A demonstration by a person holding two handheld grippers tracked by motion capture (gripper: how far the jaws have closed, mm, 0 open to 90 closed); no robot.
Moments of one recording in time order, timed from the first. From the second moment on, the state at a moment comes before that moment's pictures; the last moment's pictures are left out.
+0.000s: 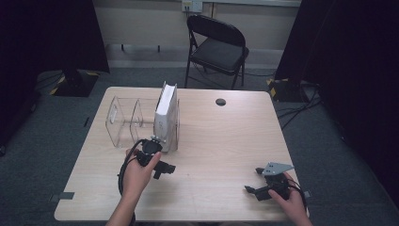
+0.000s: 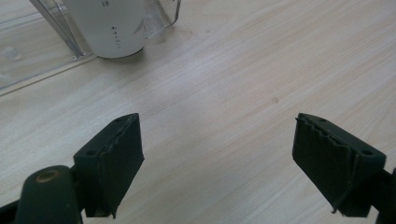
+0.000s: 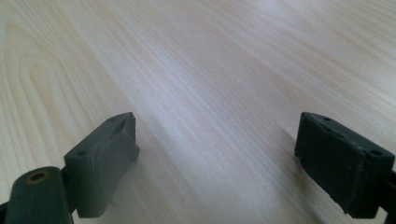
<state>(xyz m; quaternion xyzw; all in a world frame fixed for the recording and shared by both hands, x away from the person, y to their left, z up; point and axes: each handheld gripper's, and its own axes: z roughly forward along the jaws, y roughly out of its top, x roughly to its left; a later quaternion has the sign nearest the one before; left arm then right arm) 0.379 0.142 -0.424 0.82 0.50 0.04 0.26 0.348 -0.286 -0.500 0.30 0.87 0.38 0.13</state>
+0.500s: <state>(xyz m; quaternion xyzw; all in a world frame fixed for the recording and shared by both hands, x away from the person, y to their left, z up) 0.376 0.136 -0.443 0.83 0.50 0.03 0.27 0.348 -0.286 -0.500 0.30 0.87 0.38 0.13</state>
